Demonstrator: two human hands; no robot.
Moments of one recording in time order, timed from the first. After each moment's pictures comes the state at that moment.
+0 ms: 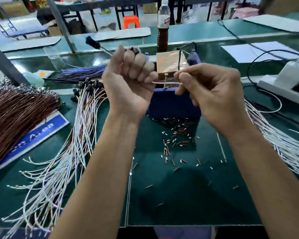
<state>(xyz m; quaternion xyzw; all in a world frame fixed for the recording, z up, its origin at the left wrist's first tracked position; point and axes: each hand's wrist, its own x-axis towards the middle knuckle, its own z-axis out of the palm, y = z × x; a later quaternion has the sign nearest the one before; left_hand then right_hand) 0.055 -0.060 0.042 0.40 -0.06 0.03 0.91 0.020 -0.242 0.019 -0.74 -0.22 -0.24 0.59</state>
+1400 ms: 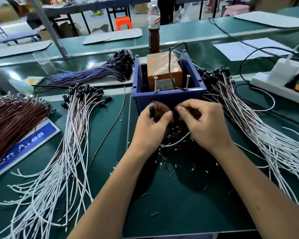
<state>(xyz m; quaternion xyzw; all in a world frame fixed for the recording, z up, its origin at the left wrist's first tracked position) 0.043 -0.101 -0.061 0.73 -0.10 0.04 0.68 0.025 -0.262 -0.049 -0.84 -0.13 -0.26 0.46</state>
